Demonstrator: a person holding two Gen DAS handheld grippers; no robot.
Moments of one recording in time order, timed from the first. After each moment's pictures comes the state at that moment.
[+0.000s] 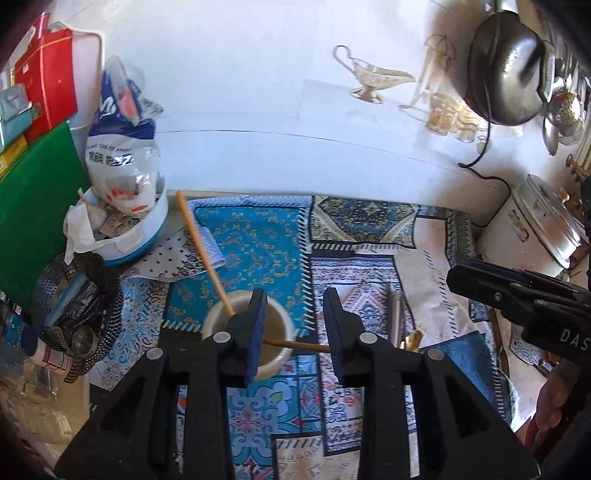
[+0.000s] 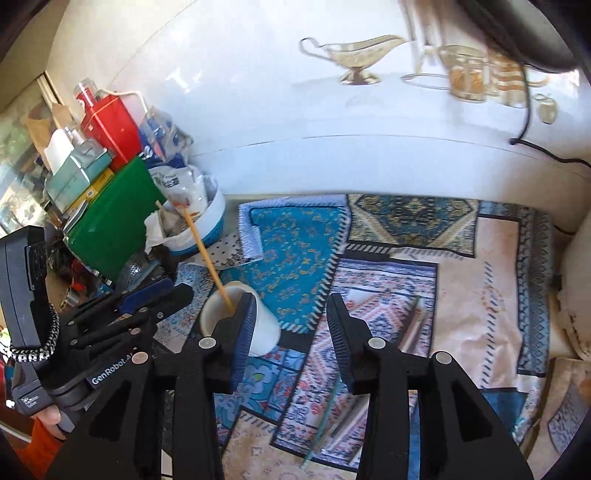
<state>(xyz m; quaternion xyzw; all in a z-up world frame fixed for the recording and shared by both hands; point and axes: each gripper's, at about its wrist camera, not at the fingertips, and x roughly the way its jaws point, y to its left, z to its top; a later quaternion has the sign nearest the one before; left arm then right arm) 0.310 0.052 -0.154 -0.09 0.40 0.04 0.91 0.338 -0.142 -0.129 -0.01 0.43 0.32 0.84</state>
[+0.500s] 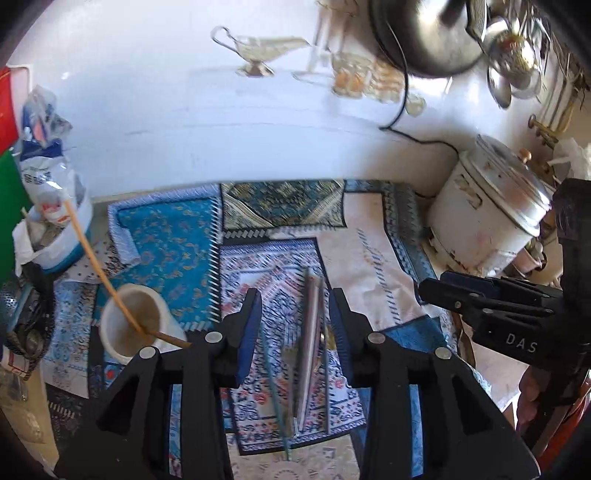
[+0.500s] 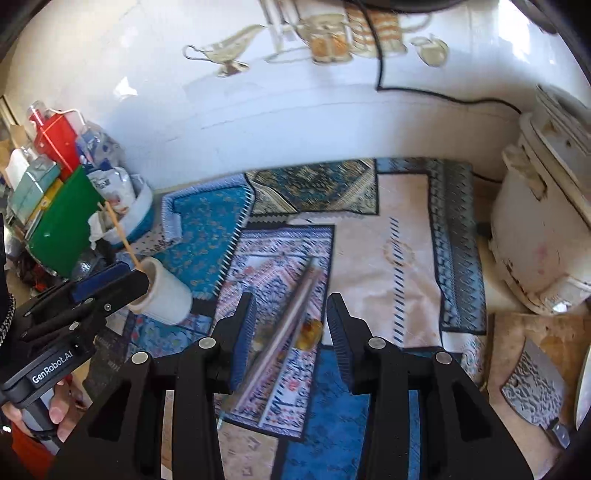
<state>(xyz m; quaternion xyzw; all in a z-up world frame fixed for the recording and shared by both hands) 0.330 -0.061 -0.165 -0.07 0.42 -0.04 0.90 0.355 -0.246 -0.158 -0.01 0.47 0.24 0.85</state>
